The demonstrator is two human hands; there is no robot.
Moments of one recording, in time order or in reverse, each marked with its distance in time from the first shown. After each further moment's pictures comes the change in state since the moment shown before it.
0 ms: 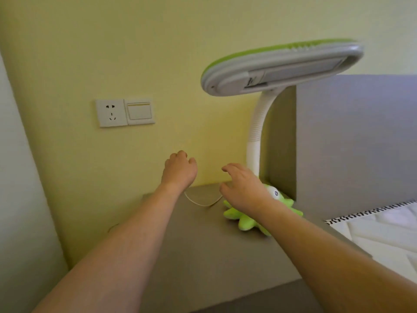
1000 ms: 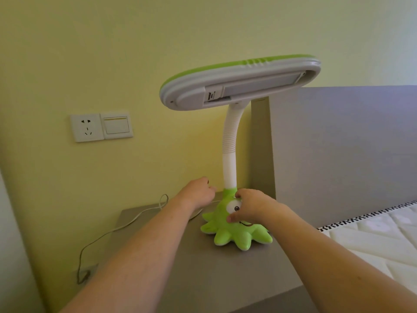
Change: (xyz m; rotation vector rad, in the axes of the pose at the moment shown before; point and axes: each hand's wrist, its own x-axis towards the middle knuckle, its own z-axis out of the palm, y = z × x) left_hand -0.021 0.070 0.060 0.128 -0.413 0.161; right_hand -0.002 0.083 -0.031 -0.112 -0.328 0.327
